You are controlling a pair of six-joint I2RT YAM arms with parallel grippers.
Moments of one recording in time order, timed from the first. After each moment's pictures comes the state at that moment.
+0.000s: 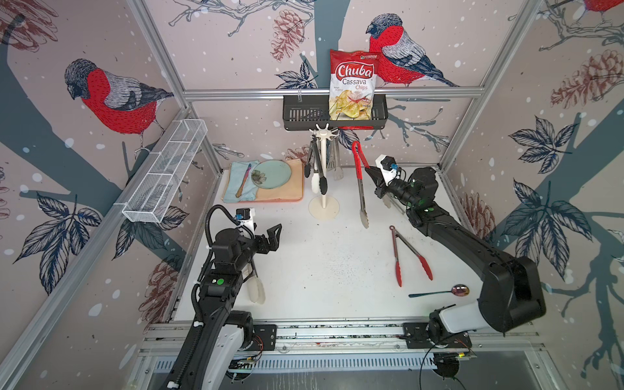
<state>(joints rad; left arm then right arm) -0.09 0.66 0.50 -0.18 0.29 -0.21 0.35 1.47 1.07 0.42 -0.49 -0.31</state>
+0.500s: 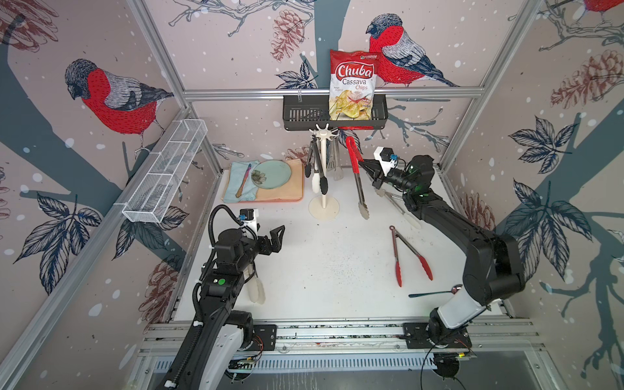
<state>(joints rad) -0.13 0.66 0.50 -0.18 0.29 -0.21 0.30 1.66 1.24 0.50 -0.78 -0.26</state>
